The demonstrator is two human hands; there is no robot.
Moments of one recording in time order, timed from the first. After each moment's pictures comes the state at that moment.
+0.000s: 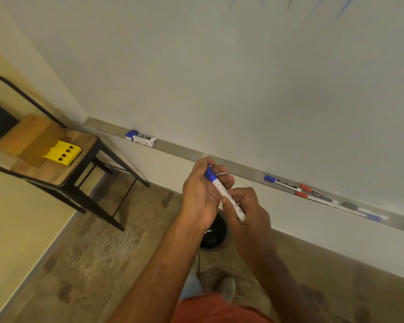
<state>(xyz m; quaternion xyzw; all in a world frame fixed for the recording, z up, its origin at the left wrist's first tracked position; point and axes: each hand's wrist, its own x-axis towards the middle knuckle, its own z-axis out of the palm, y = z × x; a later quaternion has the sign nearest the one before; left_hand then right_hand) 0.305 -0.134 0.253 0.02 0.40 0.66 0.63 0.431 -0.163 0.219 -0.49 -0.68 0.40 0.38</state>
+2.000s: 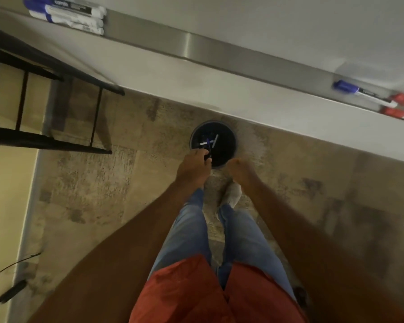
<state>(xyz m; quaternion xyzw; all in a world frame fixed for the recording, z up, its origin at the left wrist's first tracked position) 0.188 -0.118 -0.128 0.48 0.73 0.02 0.48 0.348 -0.090 -0.137 -0.73 -0.31 0.61 -0.02</state>
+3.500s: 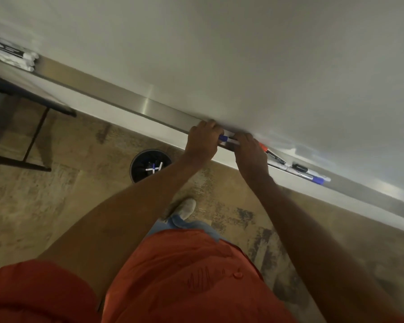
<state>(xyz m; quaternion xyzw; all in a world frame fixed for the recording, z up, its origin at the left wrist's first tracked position) 0.421 0.072 -0.028 0.70 0.67 0.16 0.18 0.584 0.071 0.014 -0.61 -0.78 0.12 0.00</state>
